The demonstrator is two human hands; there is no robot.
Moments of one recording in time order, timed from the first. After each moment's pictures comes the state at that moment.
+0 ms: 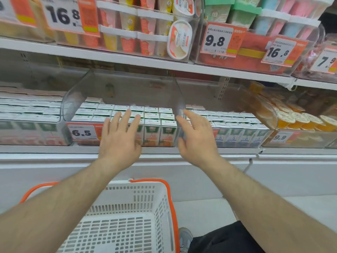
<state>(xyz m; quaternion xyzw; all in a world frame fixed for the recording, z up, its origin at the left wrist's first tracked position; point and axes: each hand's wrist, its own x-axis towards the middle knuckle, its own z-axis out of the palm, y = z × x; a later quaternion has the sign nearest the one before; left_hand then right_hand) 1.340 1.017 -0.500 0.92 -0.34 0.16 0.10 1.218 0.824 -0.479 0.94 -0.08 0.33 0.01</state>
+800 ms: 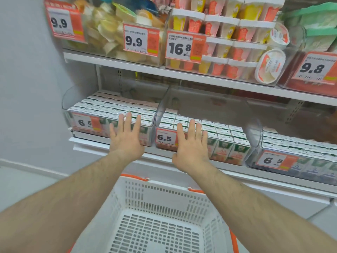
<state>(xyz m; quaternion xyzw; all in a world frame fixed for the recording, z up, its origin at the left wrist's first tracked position) 1.422 1.184 -0.498 0.99 -0.13 0.09 0.05 1.333 1.011 -0.486 0.99 -0.11 0.10 0.02</state>
